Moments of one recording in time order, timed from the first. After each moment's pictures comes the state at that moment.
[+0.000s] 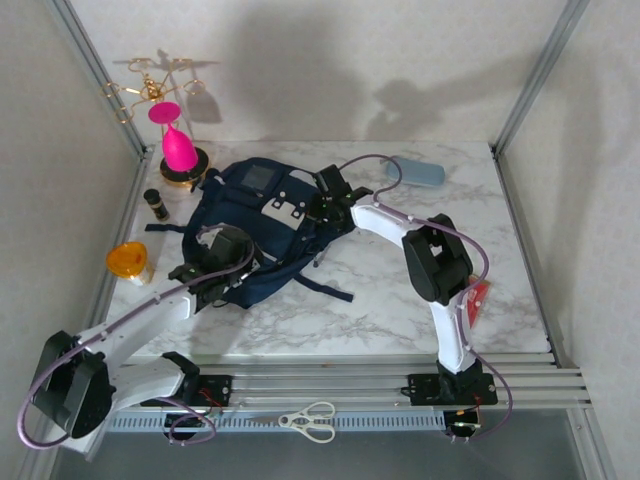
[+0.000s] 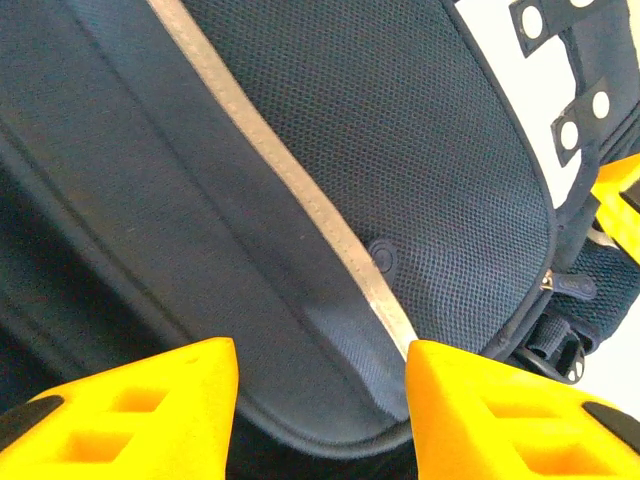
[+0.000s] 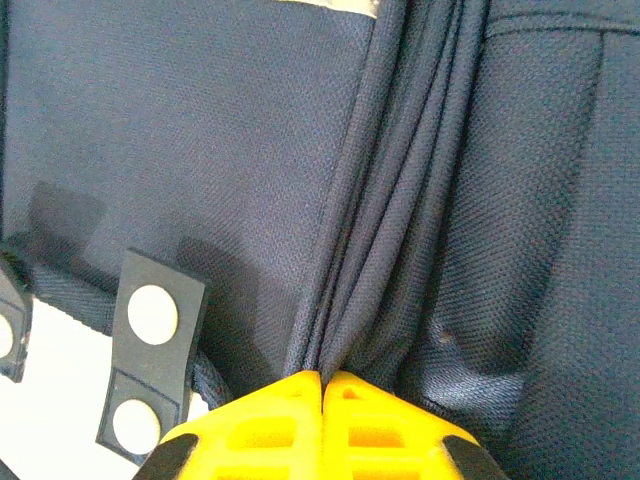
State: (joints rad) left arm -0.50 1.16 0.68 -0.35 -0.24 -1.02; right arm 0.64 2.10 1.59 -0.37 -0.06 0.86
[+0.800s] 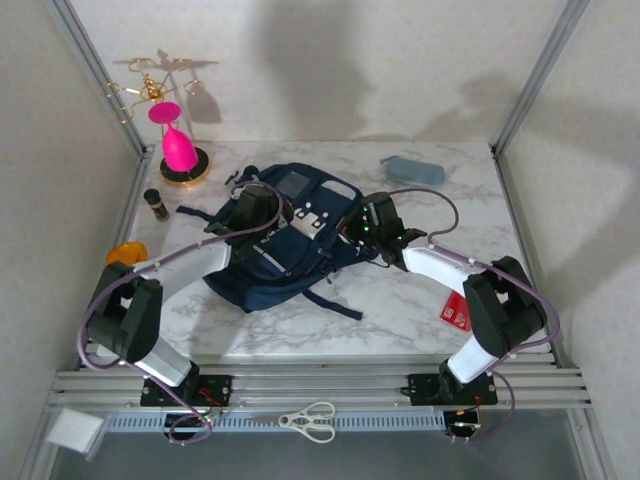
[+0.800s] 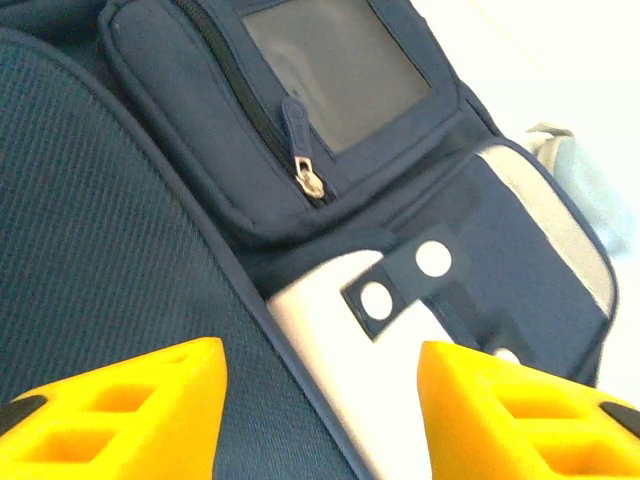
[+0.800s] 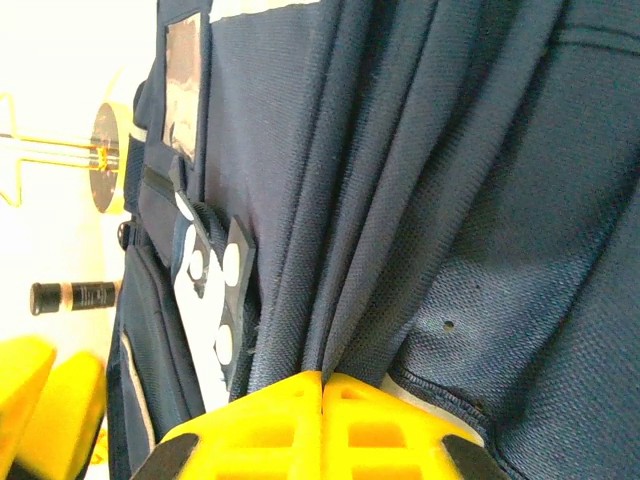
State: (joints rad) left arm -0.49 1.53 0.99 -0.12 -0.12 -0.91; right arm 0.58 1.59 0.93 0.02 -0.14 1.08
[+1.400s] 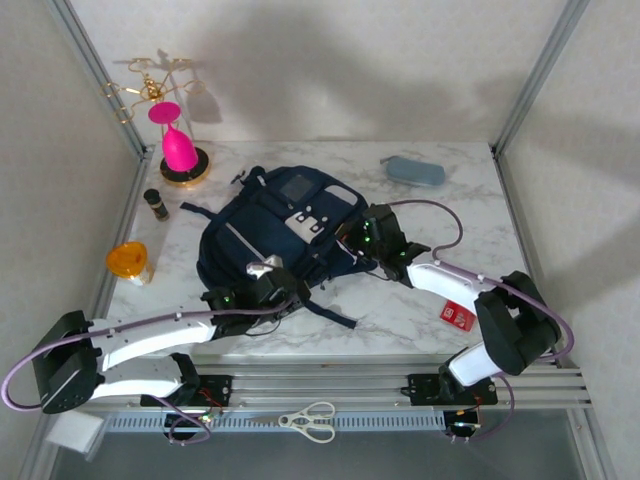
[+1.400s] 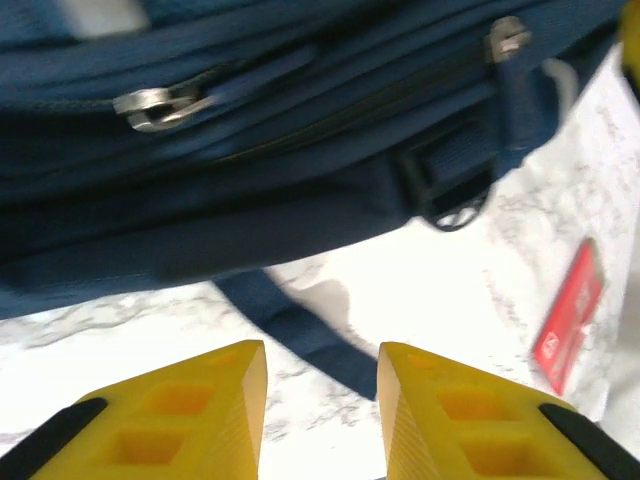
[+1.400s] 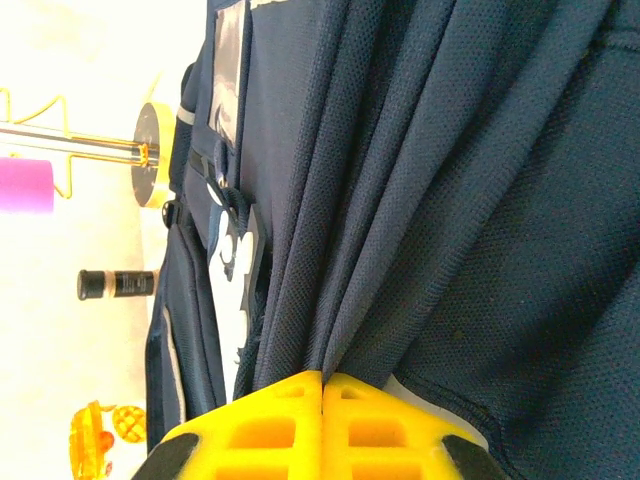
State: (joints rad) left arm -0.99 1.16 0.64 -0.31 -0.24 -1.36; right arm 0.63 1.48 0.82 0.11 -0.11 1.15
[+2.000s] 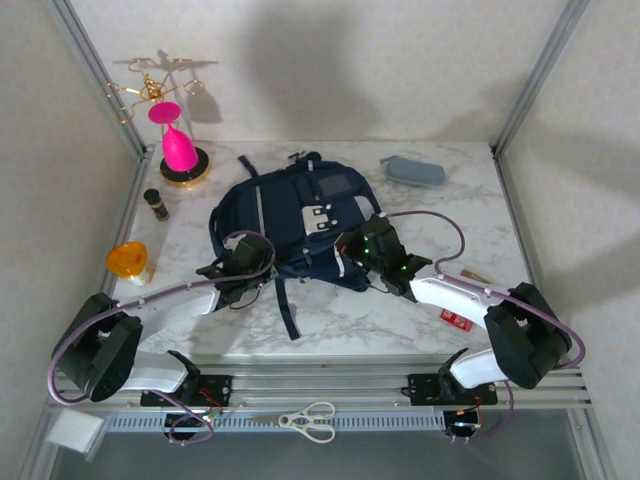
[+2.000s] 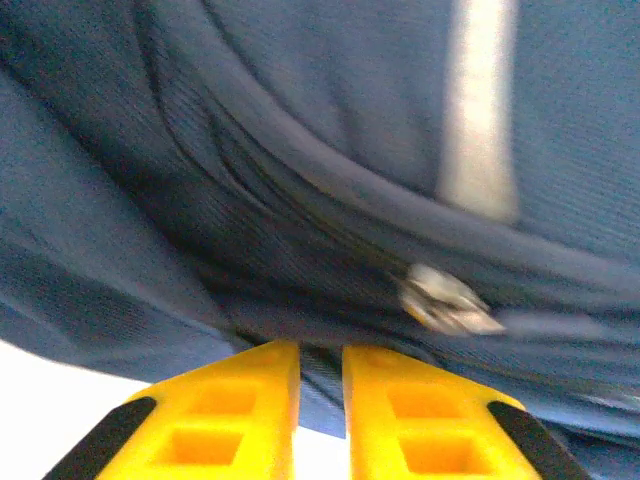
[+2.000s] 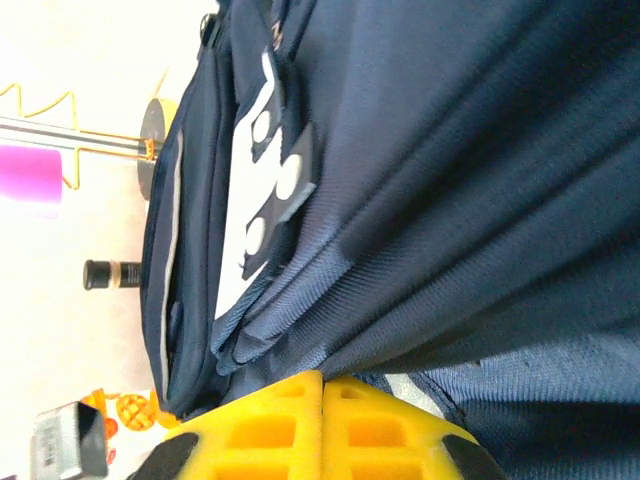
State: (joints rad) left arm -0.58 1.32 0.63 -0.13 -0.15 -1.01; right arm 0.70 1.41 0.74 0.13 -0.02 1.20
